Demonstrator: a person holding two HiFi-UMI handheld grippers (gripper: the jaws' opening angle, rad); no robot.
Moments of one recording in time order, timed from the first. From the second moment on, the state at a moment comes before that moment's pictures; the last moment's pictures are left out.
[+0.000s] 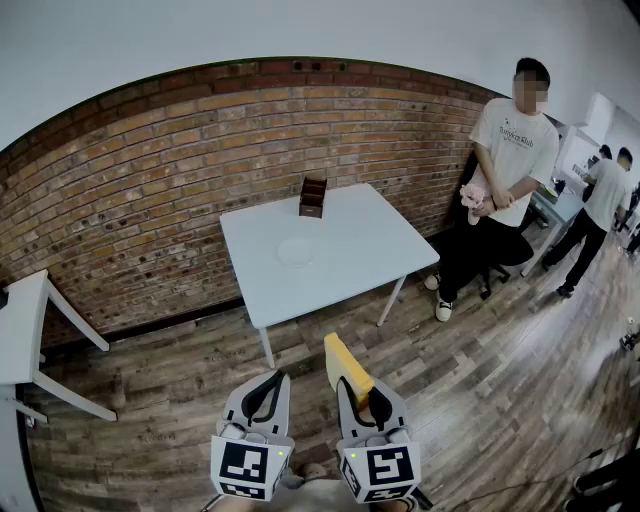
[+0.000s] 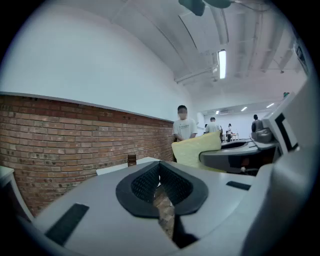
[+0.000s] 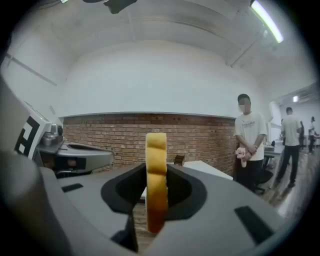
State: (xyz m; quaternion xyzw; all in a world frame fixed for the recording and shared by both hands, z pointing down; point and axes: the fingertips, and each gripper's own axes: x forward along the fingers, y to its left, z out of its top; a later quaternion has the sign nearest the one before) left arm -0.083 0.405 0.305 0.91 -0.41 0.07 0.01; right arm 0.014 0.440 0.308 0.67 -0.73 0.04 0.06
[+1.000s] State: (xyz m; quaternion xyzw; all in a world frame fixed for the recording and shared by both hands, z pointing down) left arm -0.053 0.362 0.323 0.90 -0.44 0.07 0.02; right arm 0.071 0.395 0.326 0.66 -0.75 0.05 0.06
